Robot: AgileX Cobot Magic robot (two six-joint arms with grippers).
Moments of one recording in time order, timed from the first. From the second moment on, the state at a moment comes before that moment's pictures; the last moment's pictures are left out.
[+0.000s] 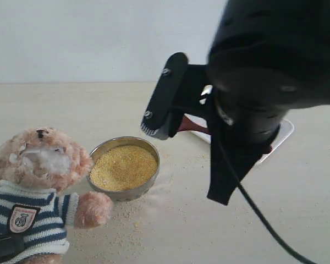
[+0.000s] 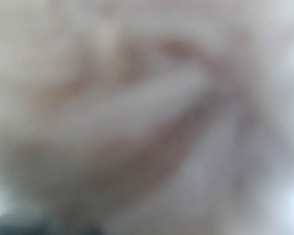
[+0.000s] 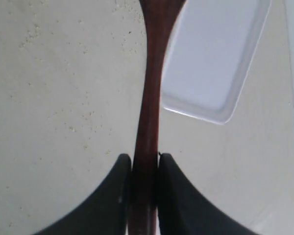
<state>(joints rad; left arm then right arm) 0.48 0.81 -0.05 -1.20 0.98 1.00 1.07 1.51 -1.20 -0.59 1.21 0.05</state>
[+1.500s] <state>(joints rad) 0.48 0.81 -0.05 -1.20 0.98 1.00 1.15 2.05 -1.40 -0.94 1.22 -0.09</state>
